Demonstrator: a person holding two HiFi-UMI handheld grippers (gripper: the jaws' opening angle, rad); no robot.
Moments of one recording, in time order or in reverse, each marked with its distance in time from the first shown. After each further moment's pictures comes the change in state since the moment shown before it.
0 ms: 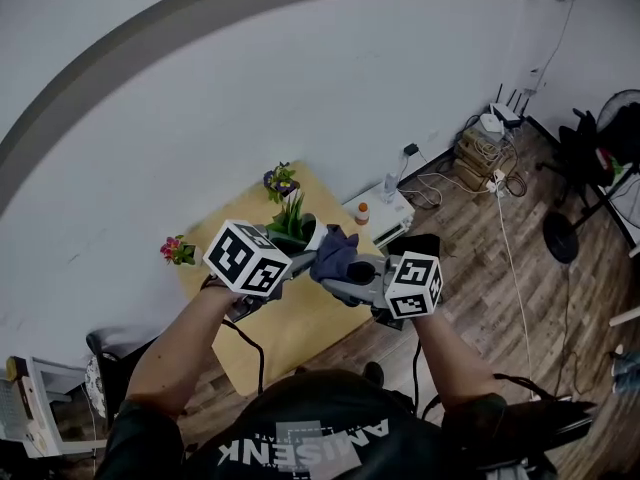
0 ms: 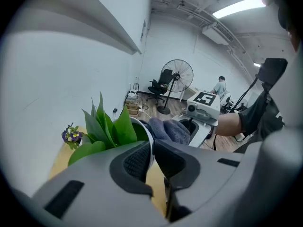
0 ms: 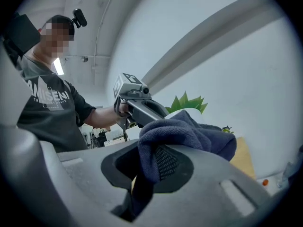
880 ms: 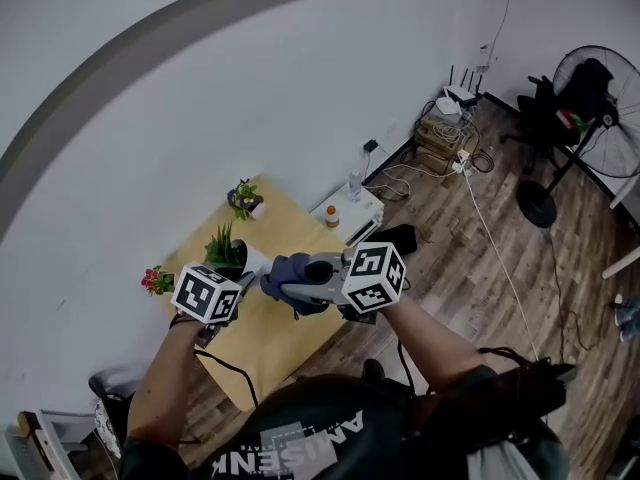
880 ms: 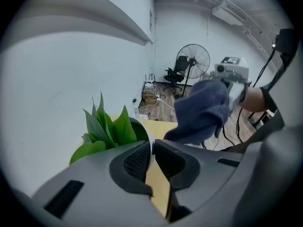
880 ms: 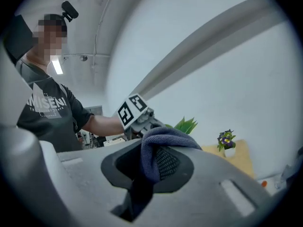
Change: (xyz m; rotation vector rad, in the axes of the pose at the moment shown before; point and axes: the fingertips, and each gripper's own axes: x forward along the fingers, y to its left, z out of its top) left arm -0.011 0.056 -0.077 0.003 0.135 0.250; right arm 0.013 0.015 0.020 0.001 0.012 -0.010
